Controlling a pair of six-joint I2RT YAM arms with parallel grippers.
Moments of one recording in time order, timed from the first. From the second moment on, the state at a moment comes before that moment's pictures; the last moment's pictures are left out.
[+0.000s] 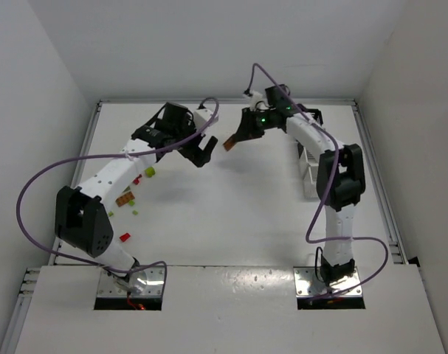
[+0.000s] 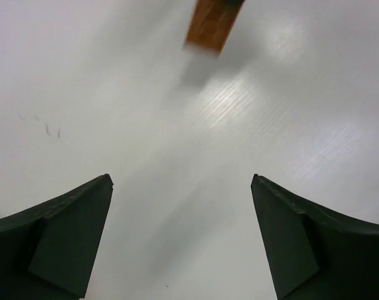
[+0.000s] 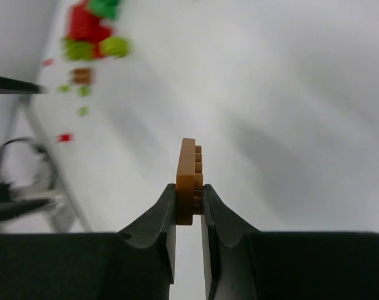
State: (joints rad) left arm -0.43 1.57 1.38 -0.56 0.23 0.28; right arm 0.32 2.11 1.74 -0.47 -0.76 0.16
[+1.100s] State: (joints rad) left arm 0.02 1.33 1.07 -0.64 -0.05 0.21; right arm -0.10 2.12 1.95 -0.58 -0.11 -0.13
